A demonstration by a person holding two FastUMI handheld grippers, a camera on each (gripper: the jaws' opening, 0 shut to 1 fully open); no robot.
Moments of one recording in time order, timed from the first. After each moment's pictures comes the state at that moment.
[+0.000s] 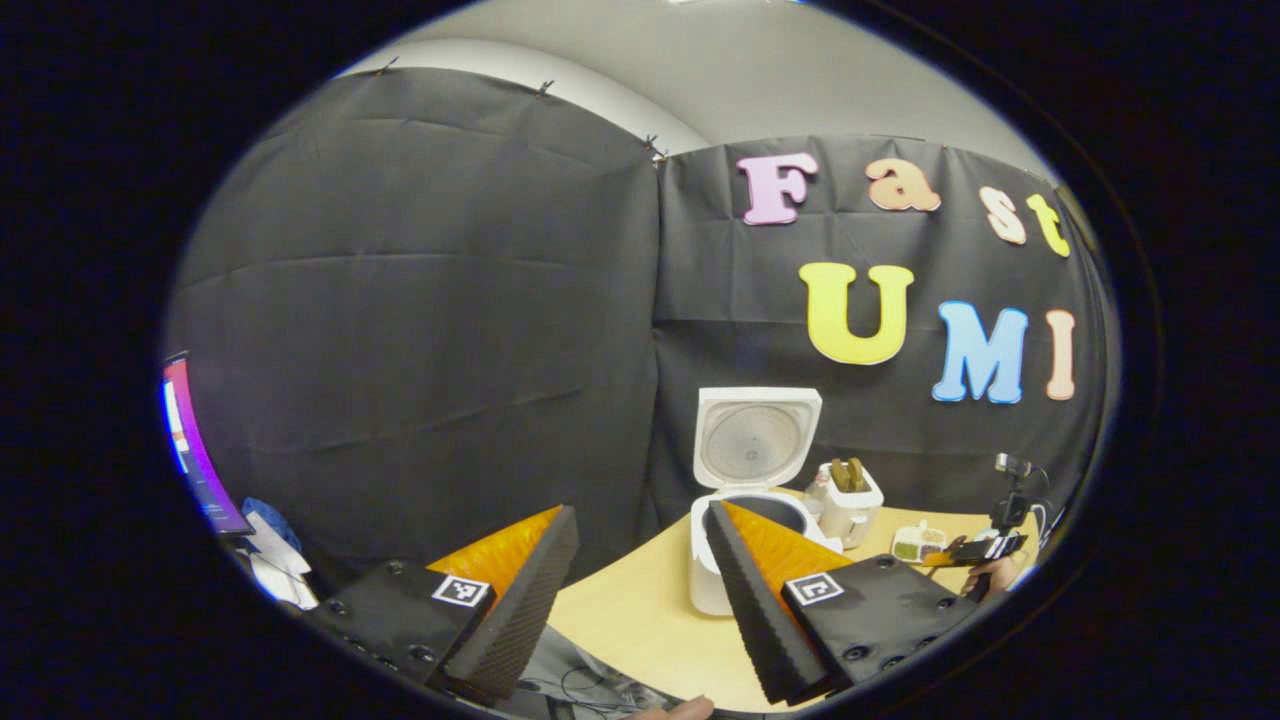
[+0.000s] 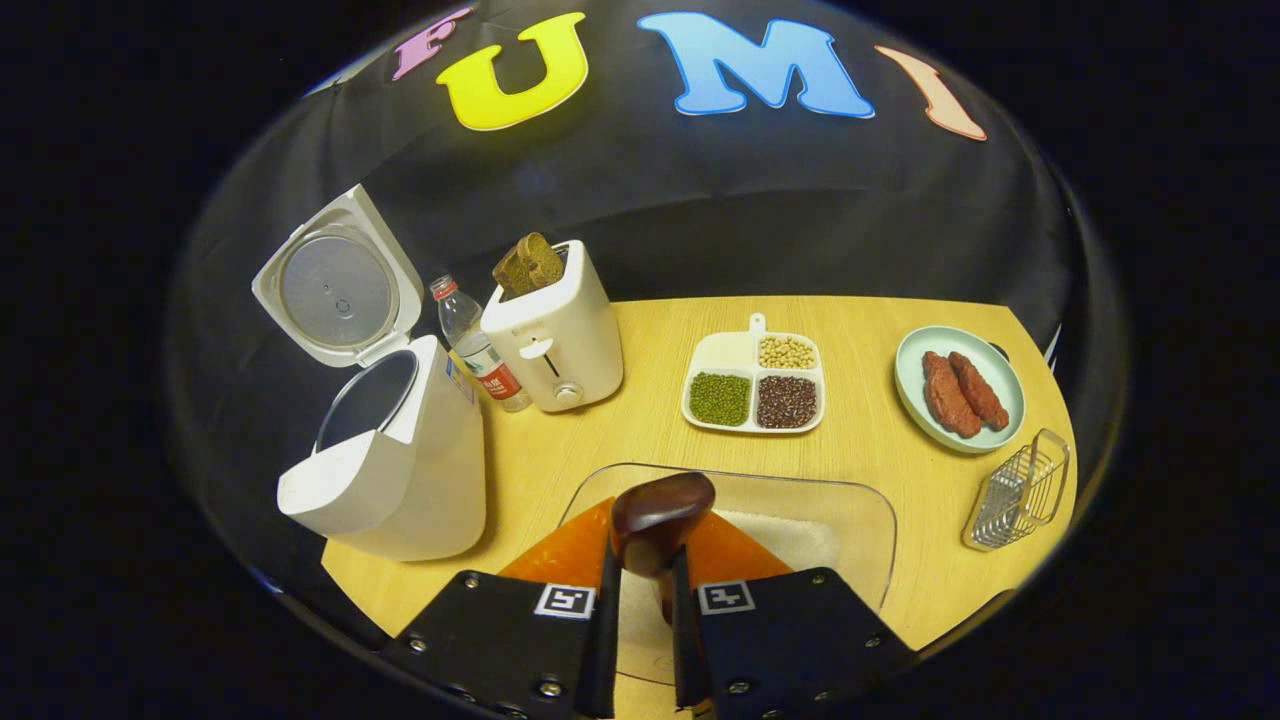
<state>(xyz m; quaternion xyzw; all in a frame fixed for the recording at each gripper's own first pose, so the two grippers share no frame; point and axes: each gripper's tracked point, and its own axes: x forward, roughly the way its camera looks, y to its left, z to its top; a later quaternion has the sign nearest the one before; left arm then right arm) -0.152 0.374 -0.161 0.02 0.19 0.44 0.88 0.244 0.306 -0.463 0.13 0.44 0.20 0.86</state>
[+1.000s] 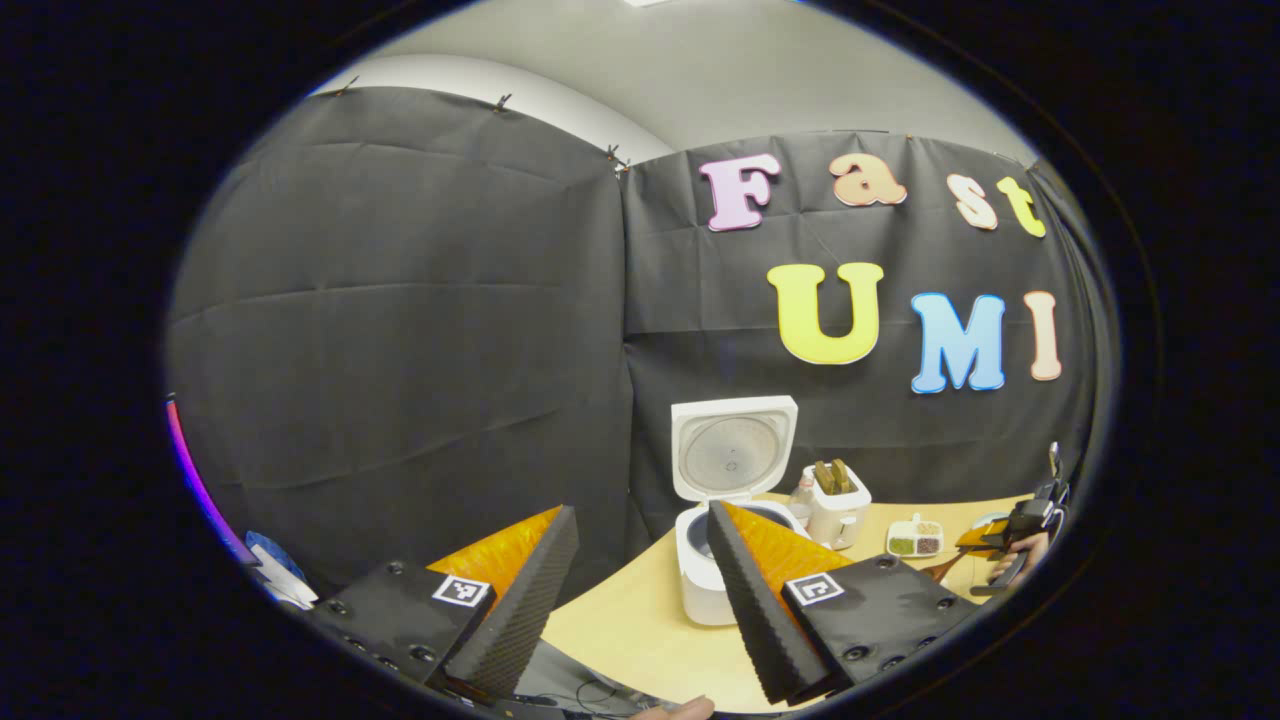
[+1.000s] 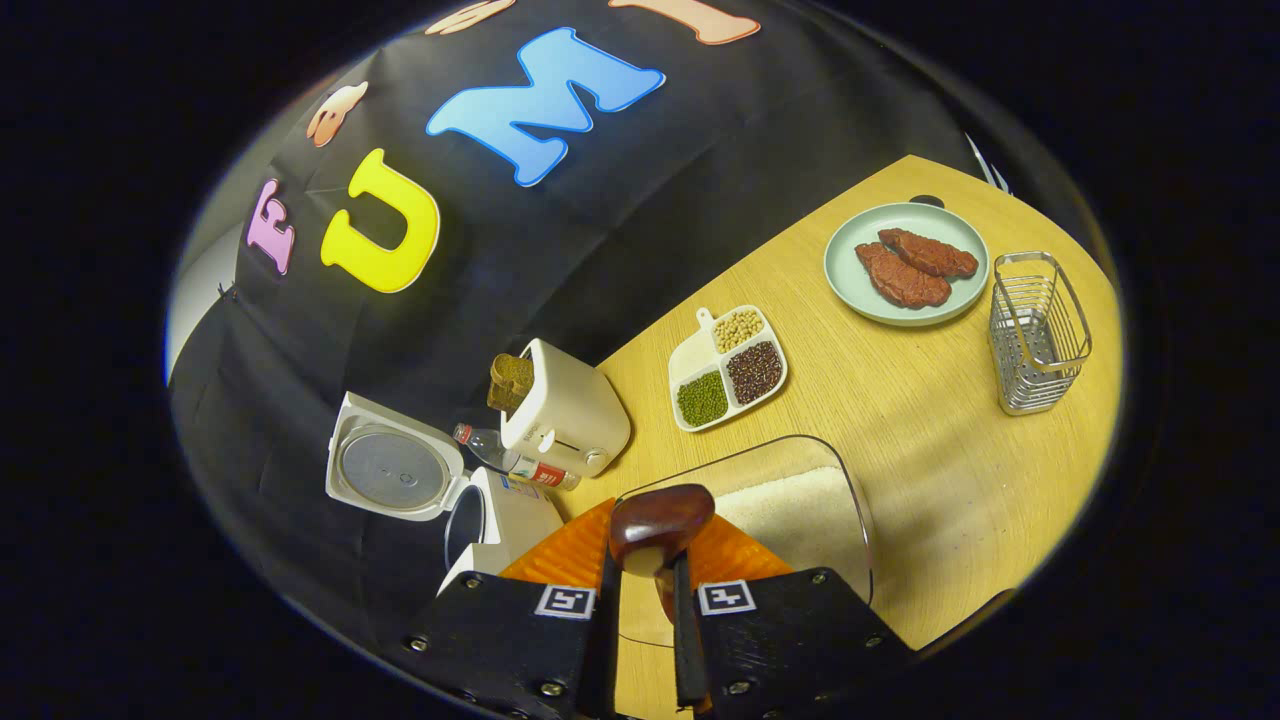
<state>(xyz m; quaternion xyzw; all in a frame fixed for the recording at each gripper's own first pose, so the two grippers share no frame) -0.108 0.363 -0.147 0.06 0.19 0.39 0.90 0.242 0.242 -0.418 0.41 0.42 0.14 0.80</state>
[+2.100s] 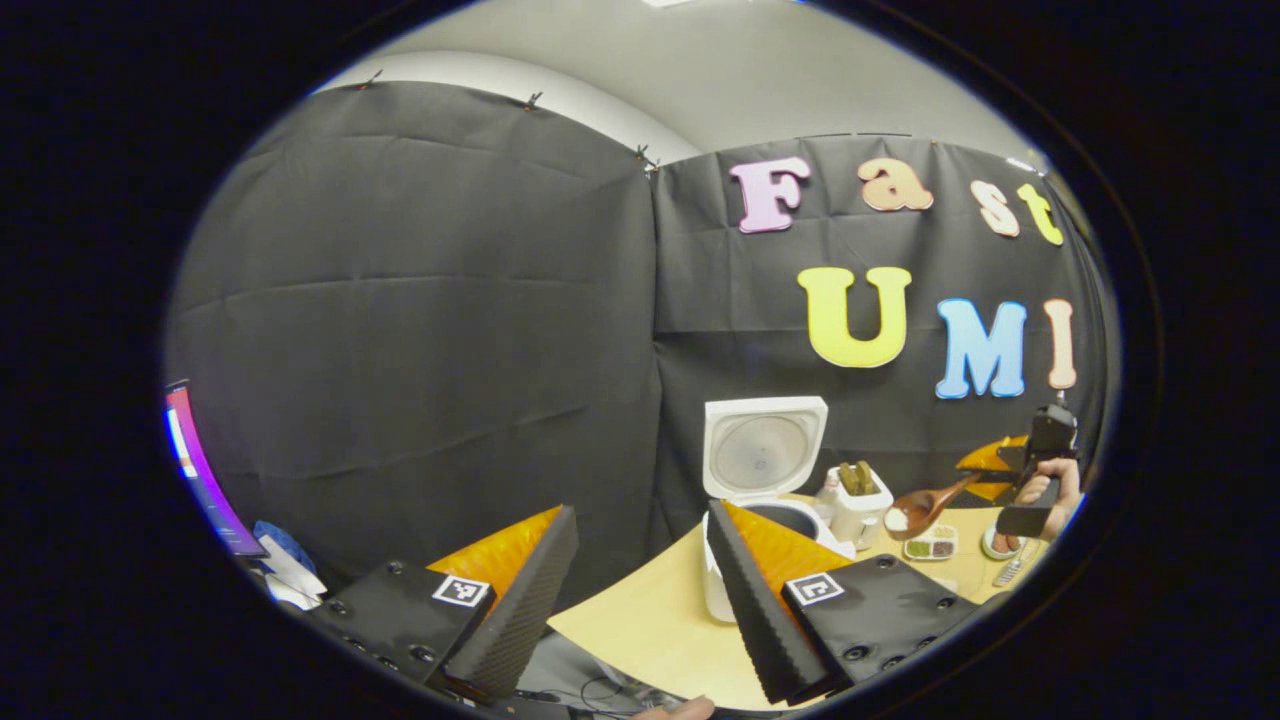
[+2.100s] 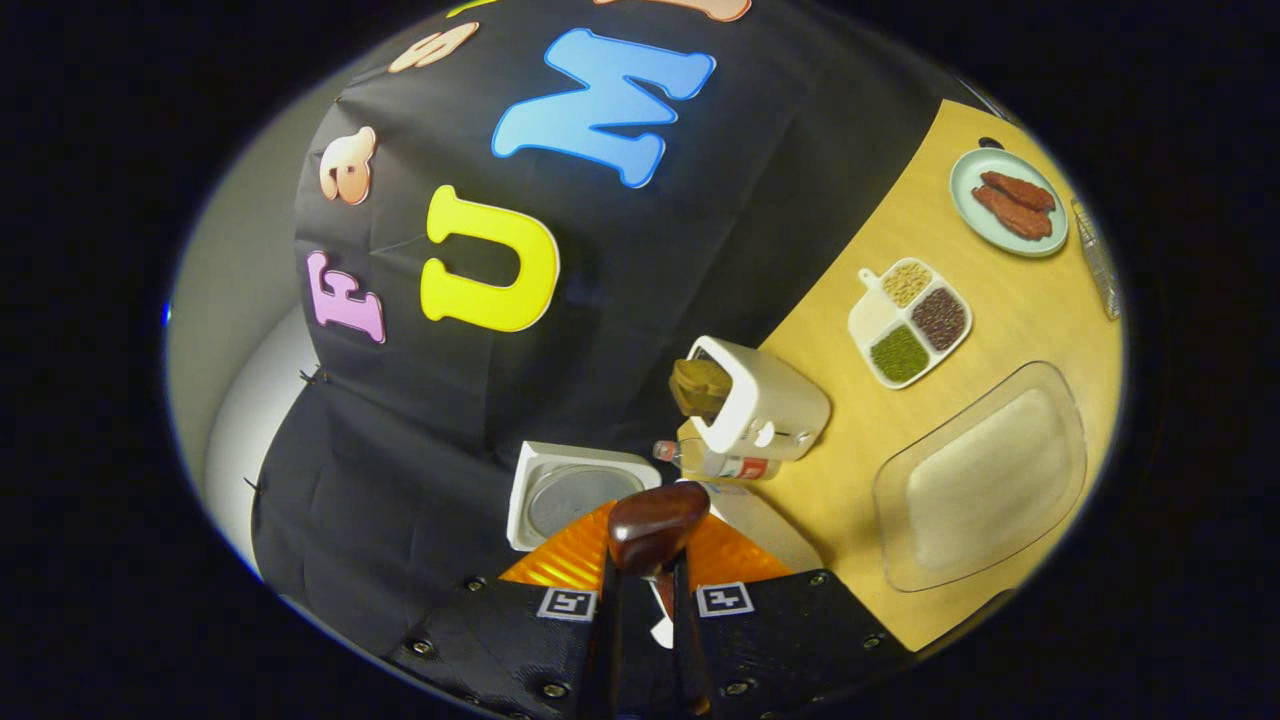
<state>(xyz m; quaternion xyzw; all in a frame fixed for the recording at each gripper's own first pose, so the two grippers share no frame) -0.140 0.376 -0.149 0.05 0.18 0.44 0.88 0.277 0.378 -0.249 0.55 0.38 0.24 0.70</state>
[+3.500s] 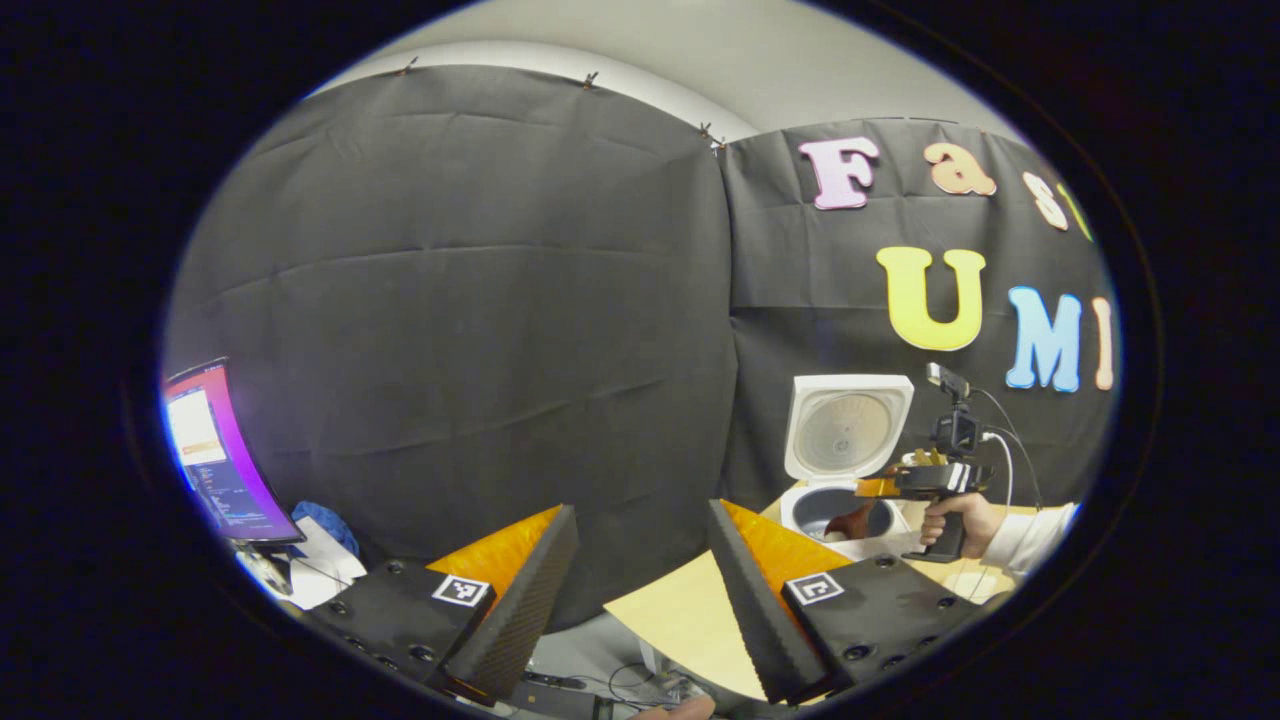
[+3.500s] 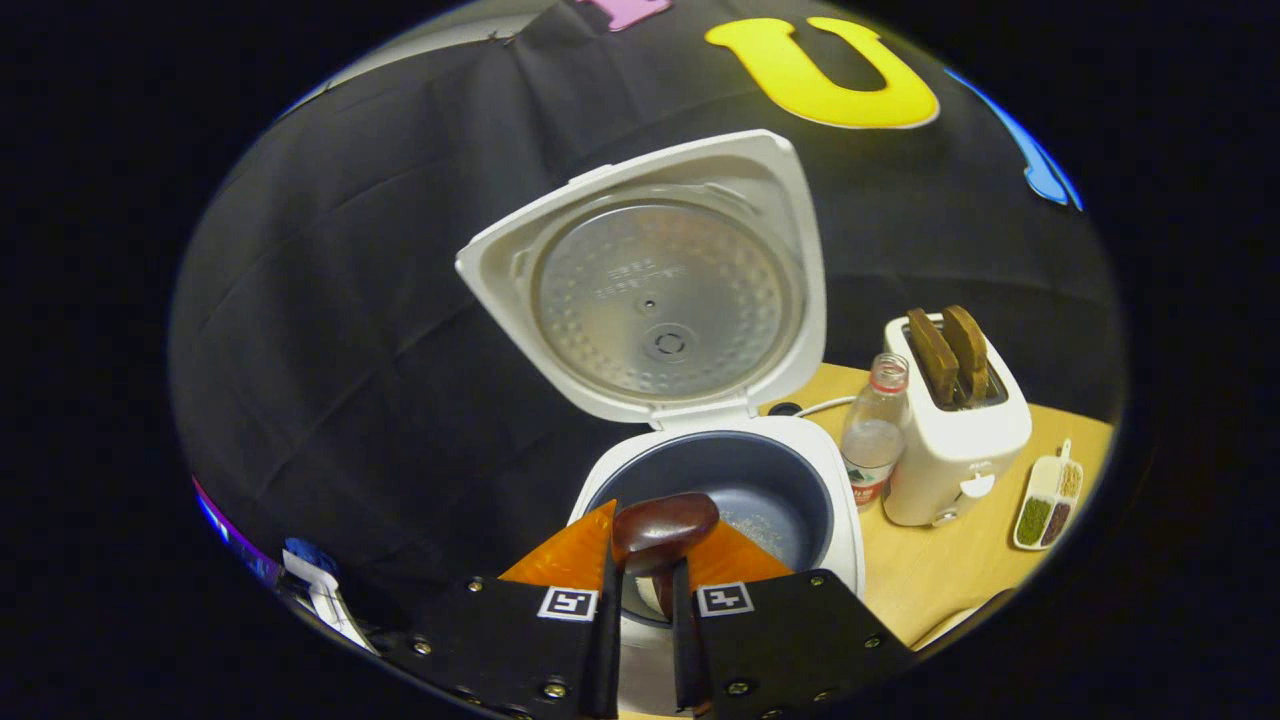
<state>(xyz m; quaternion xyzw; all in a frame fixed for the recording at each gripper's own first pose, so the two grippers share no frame) -0.210 0.426 -0.154 0.05 0.20 0.53 0.83 0.225 0.641 -0.331 0.08 0.33 0.48 0.81</state>
